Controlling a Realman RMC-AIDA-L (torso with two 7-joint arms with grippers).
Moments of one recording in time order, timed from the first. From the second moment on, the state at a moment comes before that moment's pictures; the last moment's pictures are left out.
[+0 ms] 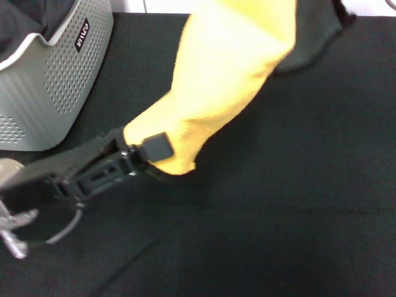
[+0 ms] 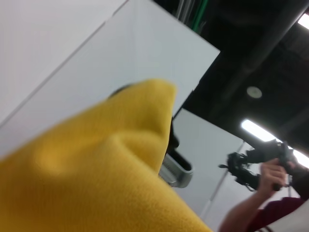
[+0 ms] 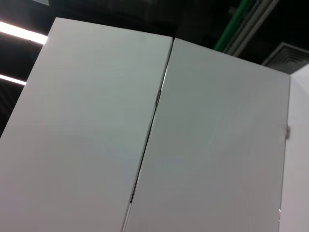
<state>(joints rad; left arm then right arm) -0.36 -1.97 1.48 0.35 0.90 2.03 -1.44 0.65 1.98 -1.26 -0.88 -0.90 -1.60 1.14</state>
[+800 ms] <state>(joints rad) -0.39 -2.11 1.48 0.15 0.75 1.94 -1.00 0.80 2.03 -1.31 -0.89 -0.86 -1.52 1.07</state>
